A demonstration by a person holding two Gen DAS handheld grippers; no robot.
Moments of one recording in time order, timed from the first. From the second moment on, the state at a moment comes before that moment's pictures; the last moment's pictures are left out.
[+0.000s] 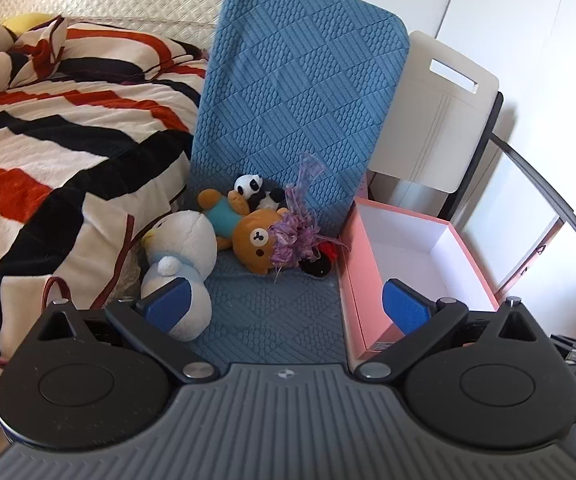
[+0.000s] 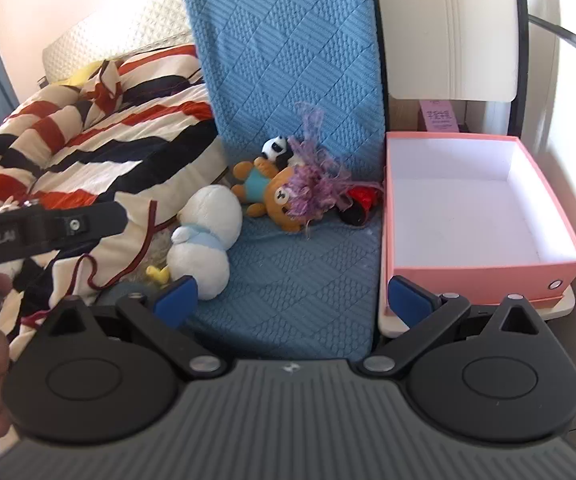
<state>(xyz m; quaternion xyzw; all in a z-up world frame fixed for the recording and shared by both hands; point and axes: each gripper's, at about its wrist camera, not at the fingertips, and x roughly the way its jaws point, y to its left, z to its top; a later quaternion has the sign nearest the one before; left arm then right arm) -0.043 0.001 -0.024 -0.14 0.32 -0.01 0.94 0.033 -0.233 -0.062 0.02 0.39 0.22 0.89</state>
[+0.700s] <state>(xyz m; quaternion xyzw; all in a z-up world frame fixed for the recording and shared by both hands) -0.046 0.006 -0.043 -0.13 0.32 -0.01 0.94 0.027 -0.231 -0.080 0.04 0.38 0.21 0.90</state>
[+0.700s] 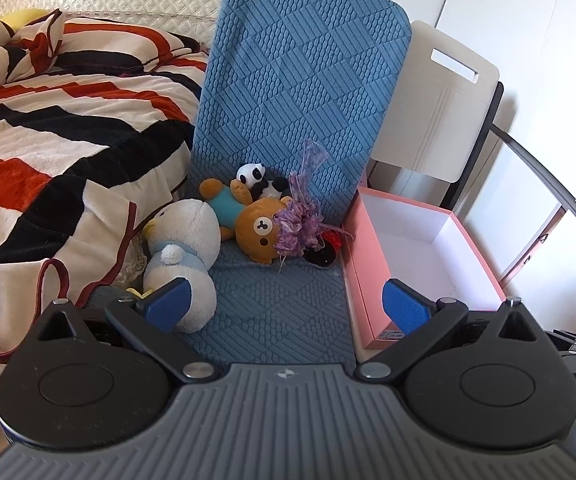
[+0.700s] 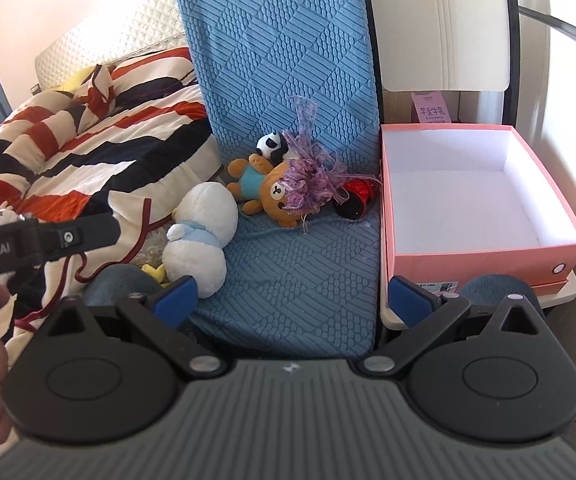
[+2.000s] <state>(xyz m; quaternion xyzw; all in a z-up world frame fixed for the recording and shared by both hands) 0.047 0.023 -0.132 -0.10 0.37 0.04 0.92 0.099 -0.207 -0.158 0.01 0.41 0.20 0.89</state>
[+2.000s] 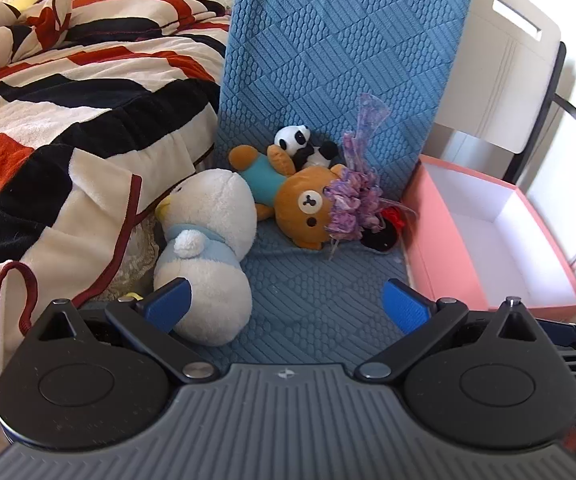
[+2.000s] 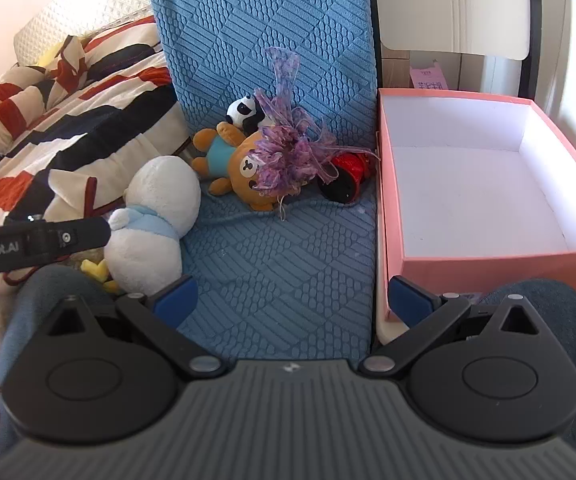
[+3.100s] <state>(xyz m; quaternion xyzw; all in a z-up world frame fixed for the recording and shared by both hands) 0.144 0.038 -0.197 -0.02 0.43 0.15 0.89 0.194 -0.156 -0.227 -0.01 0.31 0.30 0.90</state>
